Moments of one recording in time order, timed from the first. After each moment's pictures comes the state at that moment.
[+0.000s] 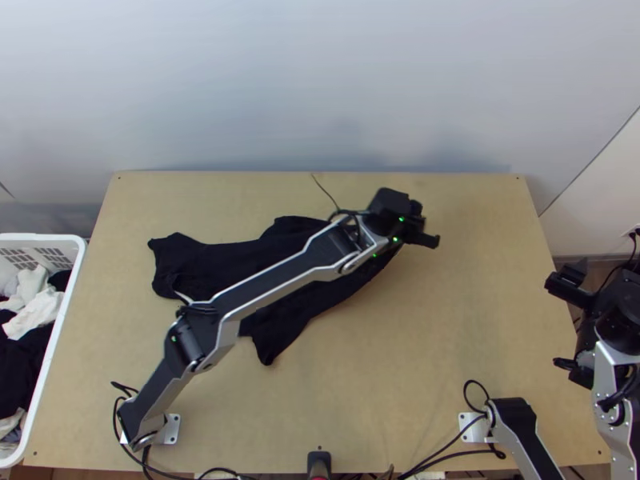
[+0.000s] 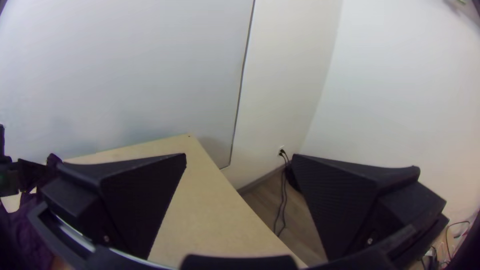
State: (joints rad) left arm -0.95 2.26 2.25 -0.35 -0.12 -0.49; right arm 0.05 0.60 1.00 -0.73 0.66 0.10
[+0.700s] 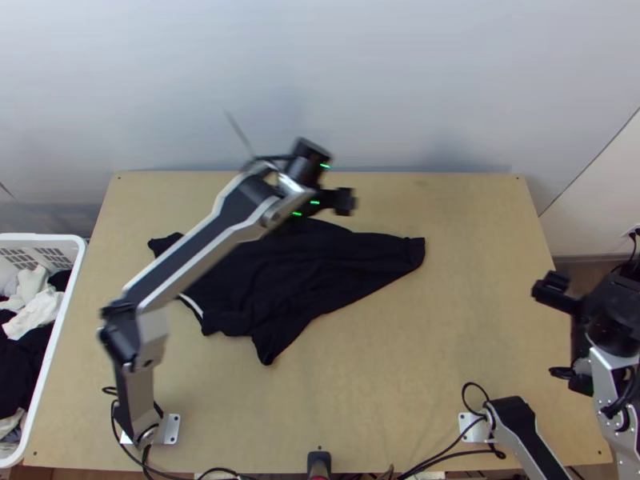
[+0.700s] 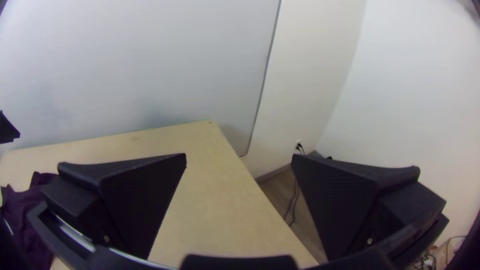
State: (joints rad) left arm -0.73 1.98 2.16 -0.87 -0.16 -0.52; right arm 0.17 0.60 1.02 -0.83 0.65 0.15
